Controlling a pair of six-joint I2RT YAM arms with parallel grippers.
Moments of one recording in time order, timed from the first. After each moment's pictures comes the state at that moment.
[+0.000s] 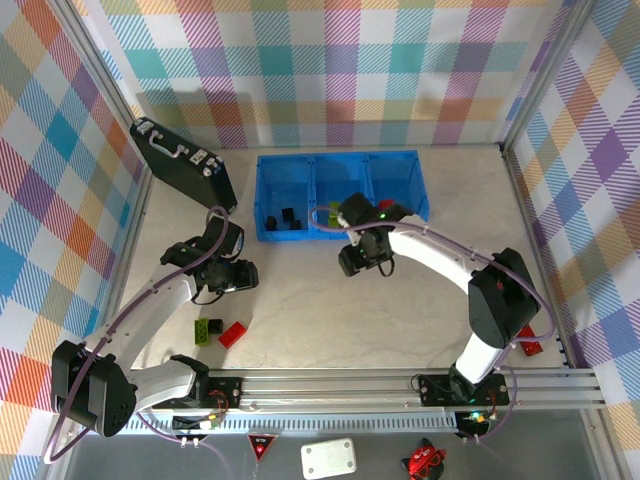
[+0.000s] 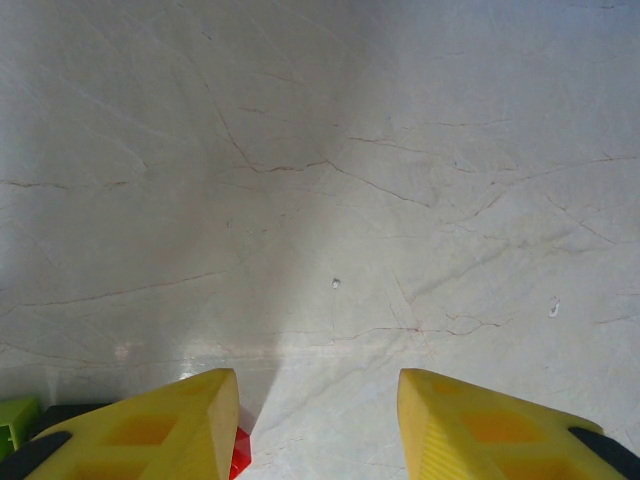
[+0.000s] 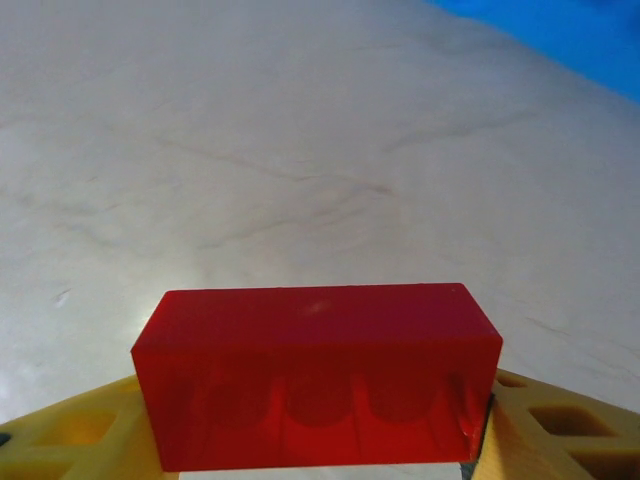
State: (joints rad) left arm -0.38 1.16 0.89 -0.93 0.04 -0.53; right arm 0.67 1.69 1.32 -0.93 0.04 0.20
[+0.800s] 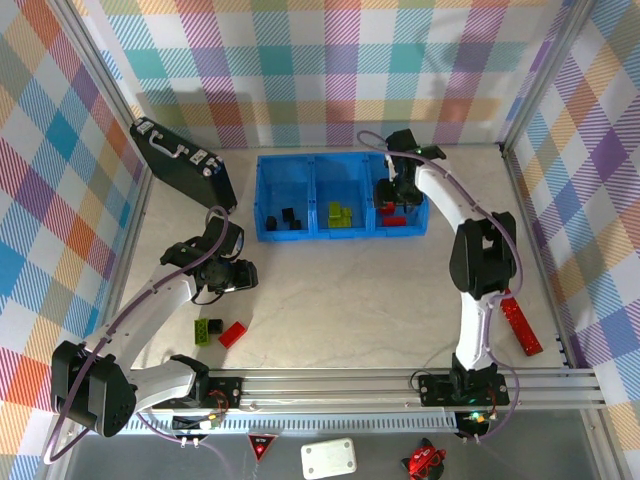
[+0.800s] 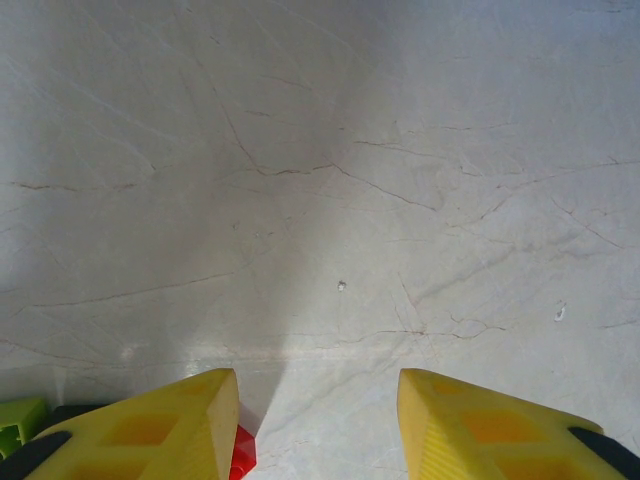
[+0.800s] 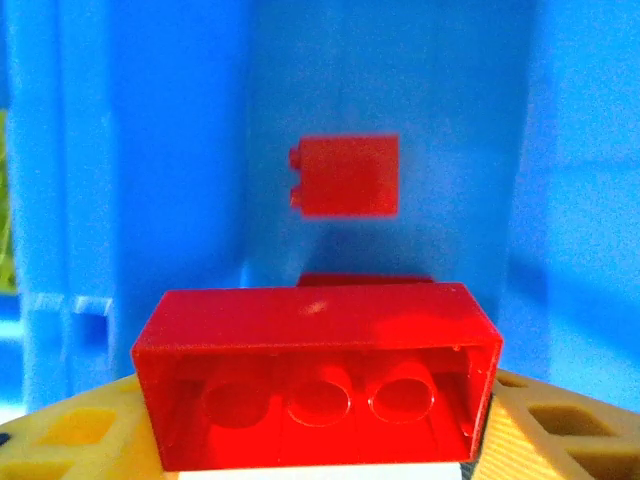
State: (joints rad) left arm -0.38 1.15 0.89 -0.93 0.02 -0.53; right arm 0.31 2.07 1.87 -1.02 0.02 0.18
